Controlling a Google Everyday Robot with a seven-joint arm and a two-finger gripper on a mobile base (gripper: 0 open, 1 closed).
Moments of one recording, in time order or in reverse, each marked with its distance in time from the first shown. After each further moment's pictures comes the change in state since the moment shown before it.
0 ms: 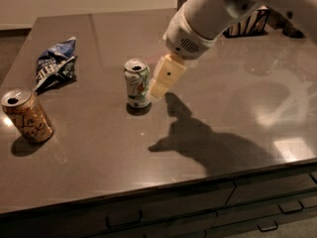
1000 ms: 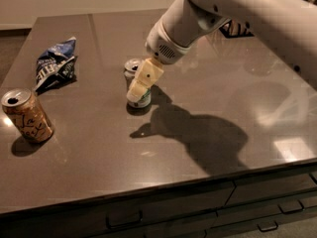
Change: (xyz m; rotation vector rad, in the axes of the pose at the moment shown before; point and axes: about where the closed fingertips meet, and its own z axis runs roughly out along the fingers) arm -0.027 -0.011 0.058 -0.070 -0.076 0.022
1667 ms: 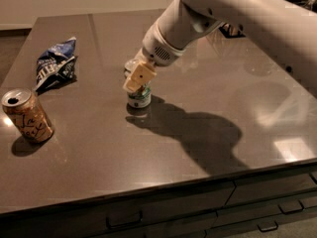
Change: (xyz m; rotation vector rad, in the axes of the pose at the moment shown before) arm -0.007 0.003 0.012 -0.027 -0.024 0.006
